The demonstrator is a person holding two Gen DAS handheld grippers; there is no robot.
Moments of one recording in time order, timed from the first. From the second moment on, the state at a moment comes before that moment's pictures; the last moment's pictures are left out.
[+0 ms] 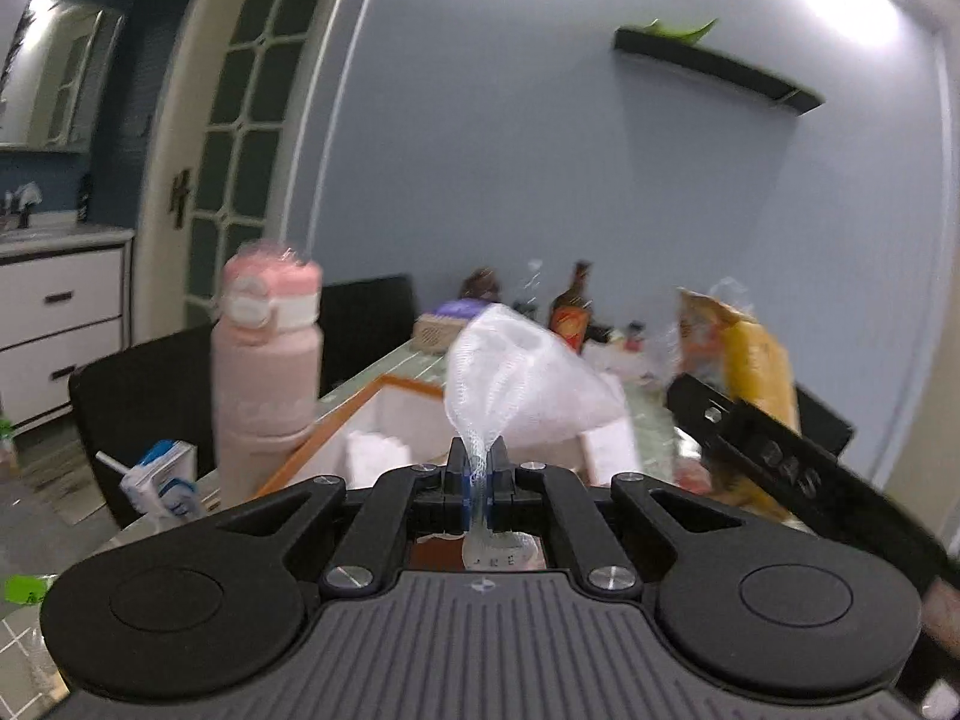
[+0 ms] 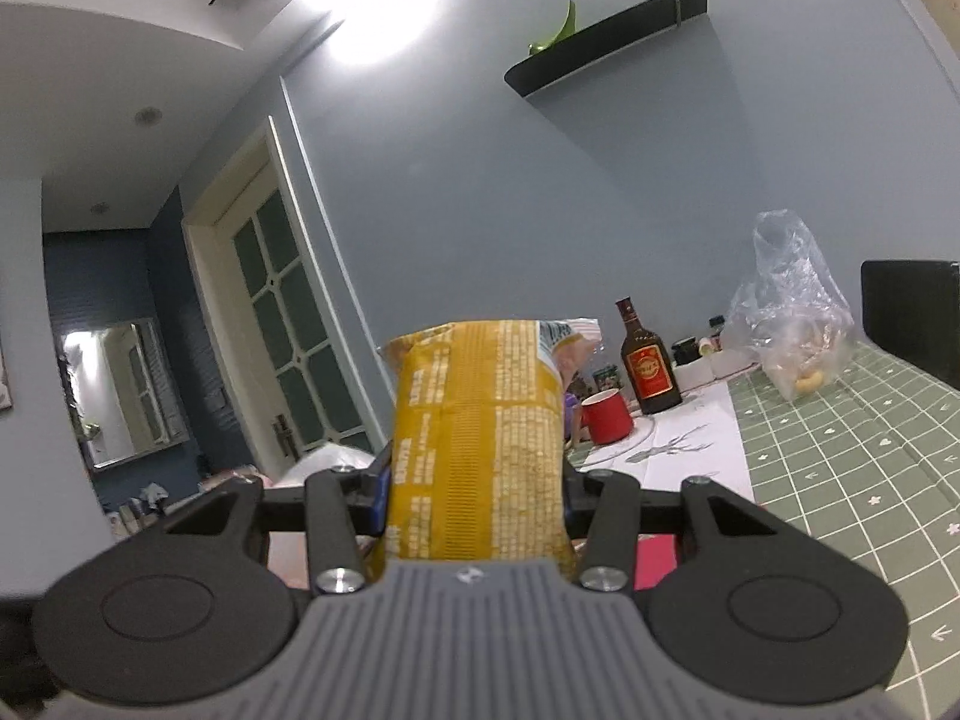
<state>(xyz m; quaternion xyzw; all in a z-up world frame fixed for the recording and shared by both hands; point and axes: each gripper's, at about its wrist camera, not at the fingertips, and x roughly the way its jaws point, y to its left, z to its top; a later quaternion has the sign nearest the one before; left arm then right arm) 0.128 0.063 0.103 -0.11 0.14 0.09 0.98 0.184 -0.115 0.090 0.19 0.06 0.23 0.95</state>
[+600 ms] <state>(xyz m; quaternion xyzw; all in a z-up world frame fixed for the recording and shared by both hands) 0.174 0.107 0.075 -0.09 0.23 0.19 0.95 0.198 -0.106 0.061 0.13 0.11 0.23 0.96</state>
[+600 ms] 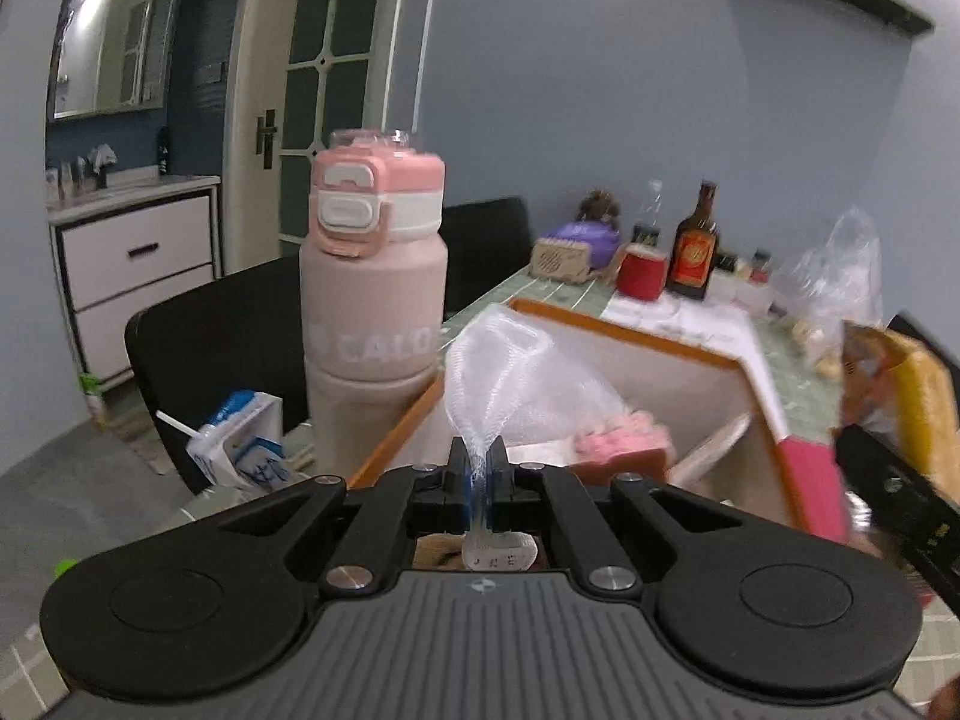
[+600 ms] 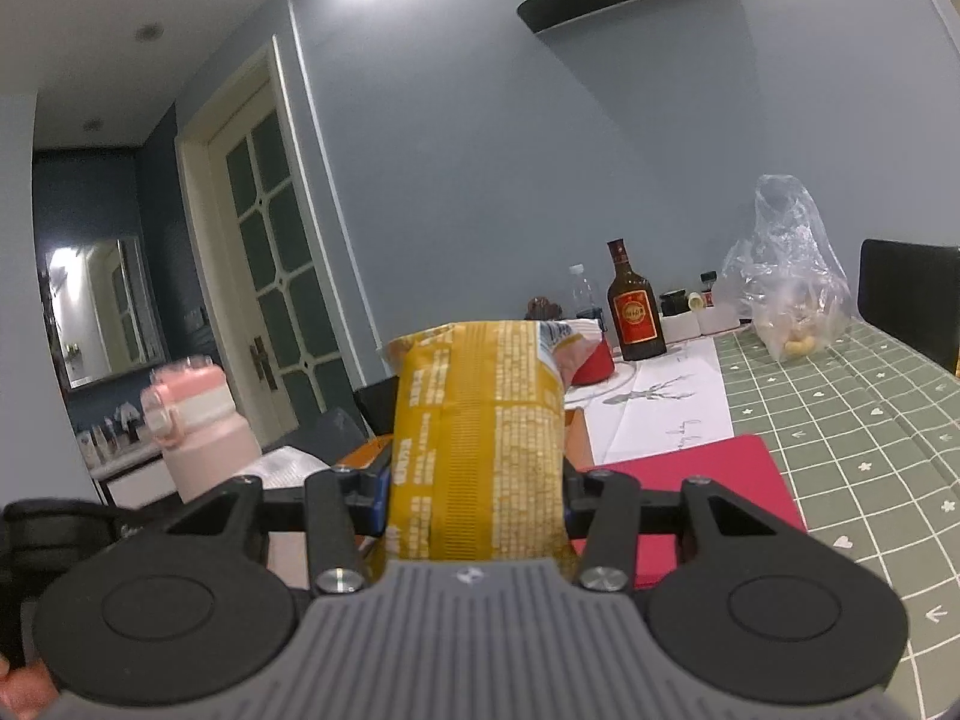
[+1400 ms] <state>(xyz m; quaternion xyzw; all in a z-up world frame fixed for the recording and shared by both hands) 0.163 0.085 0.066 -0.01 0.18 0.21 0.96 0.207 -0.105 0.055 0.13 0.14 0.21 0.96</state>
